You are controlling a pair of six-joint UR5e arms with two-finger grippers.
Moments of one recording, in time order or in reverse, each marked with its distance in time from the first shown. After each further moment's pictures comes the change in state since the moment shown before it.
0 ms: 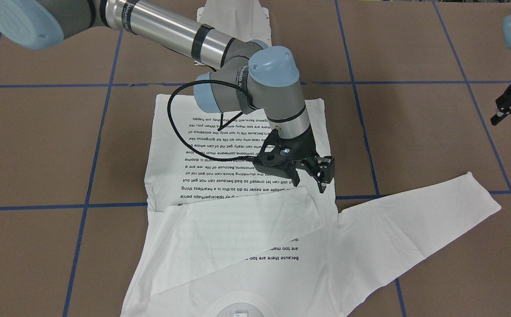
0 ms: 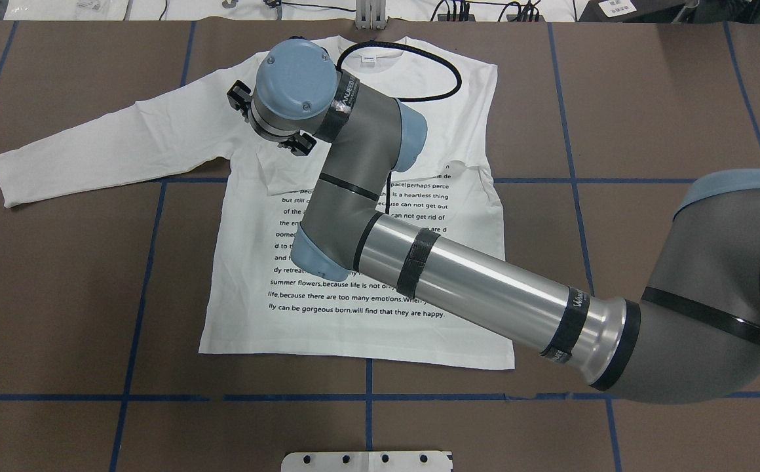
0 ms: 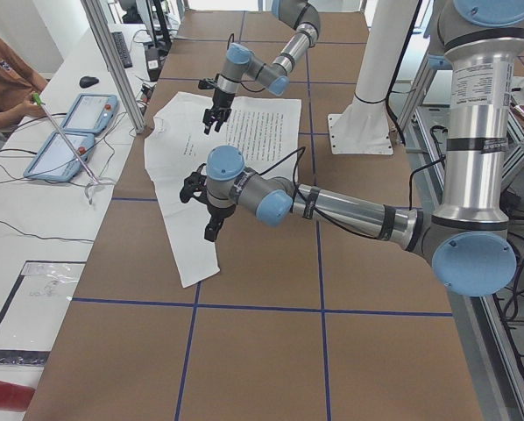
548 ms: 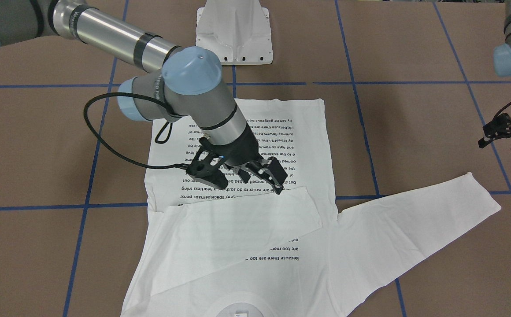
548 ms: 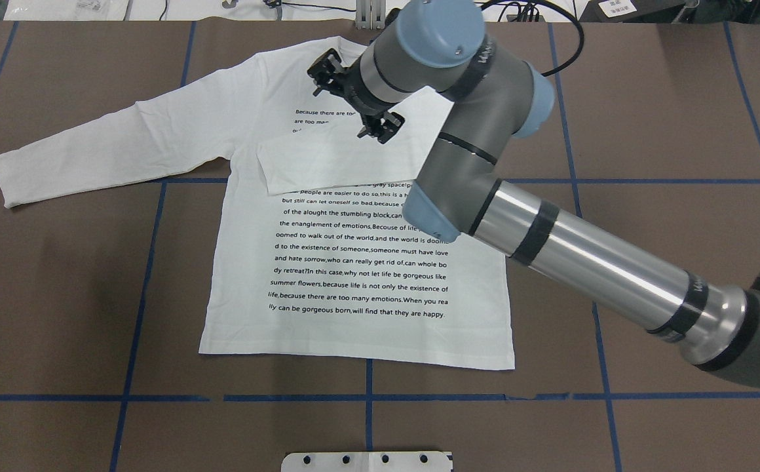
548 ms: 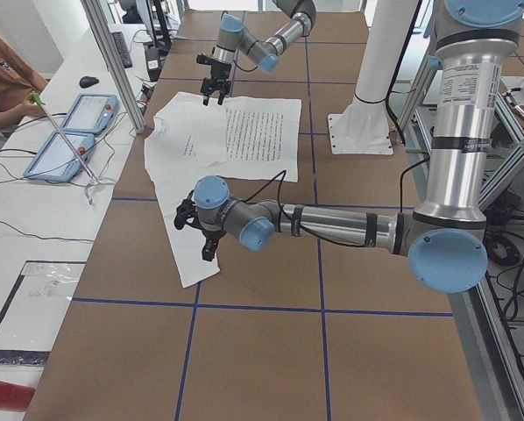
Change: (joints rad) left arm 0.071 -0.092 0.303 -0.185 0.000 -0.139; right arm 0.156 -0.300 0.338 -0.004 0.274 0.017
